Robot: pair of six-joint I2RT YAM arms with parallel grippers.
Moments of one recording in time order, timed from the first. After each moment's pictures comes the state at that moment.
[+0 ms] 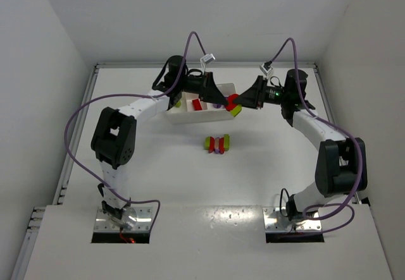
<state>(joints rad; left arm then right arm) -0.45 1.95 1.50 0.36 1.24 -0.77 0.08 1.56 0.97 0.36 -1.17 0.86</state>
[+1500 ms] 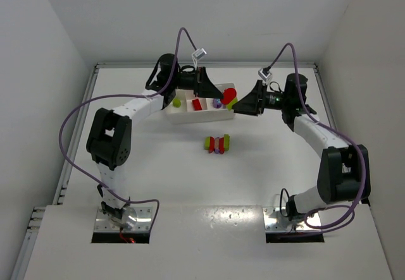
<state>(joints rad) -0.40 1.92 1.46 0.44 1.19 -0.81 0.09 1.49 0.91 0.31 -1.21 0.83</state>
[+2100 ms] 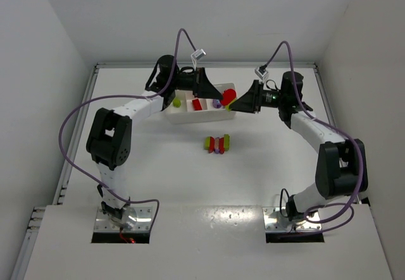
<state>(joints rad) -0.40 1.92 1.44 0.51 1.20 -0.87 0.11 1.53 0.95 0.31 -1.19 0.81</state>
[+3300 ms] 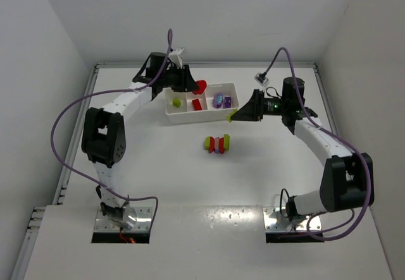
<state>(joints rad) -0.28 1.92 1.55 -0.14 0.56 -0.31 0.12 1.40 0.89 0.09 -1.21 0.58</state>
